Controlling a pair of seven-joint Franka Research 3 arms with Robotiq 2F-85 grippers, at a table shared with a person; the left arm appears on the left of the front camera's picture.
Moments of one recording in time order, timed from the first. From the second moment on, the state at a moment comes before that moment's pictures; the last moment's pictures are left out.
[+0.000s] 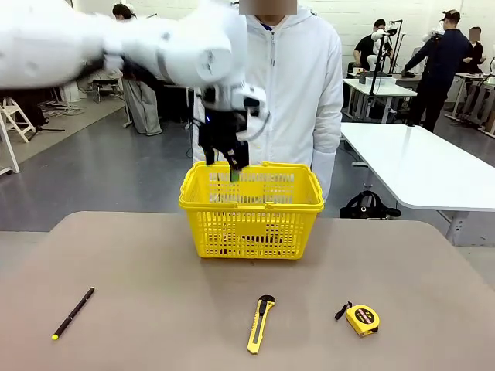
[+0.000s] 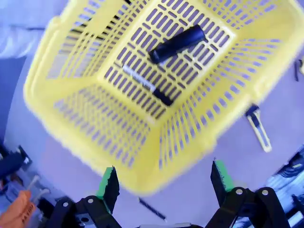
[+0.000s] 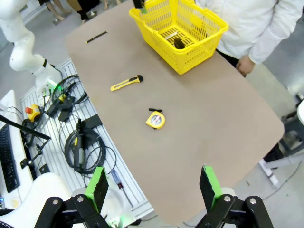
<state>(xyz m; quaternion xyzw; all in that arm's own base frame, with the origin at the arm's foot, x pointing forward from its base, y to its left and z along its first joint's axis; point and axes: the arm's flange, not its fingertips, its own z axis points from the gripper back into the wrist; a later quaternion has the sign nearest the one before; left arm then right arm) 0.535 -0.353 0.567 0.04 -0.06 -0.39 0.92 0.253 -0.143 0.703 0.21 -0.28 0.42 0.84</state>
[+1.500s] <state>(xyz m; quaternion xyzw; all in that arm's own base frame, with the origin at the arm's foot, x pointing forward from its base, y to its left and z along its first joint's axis) 0.286 -0.179 0.585 -0.01 -0.14 -0.35 0.93 0.253 -0.143 0.703 0.21 -0.28 0.42 0.84</state>
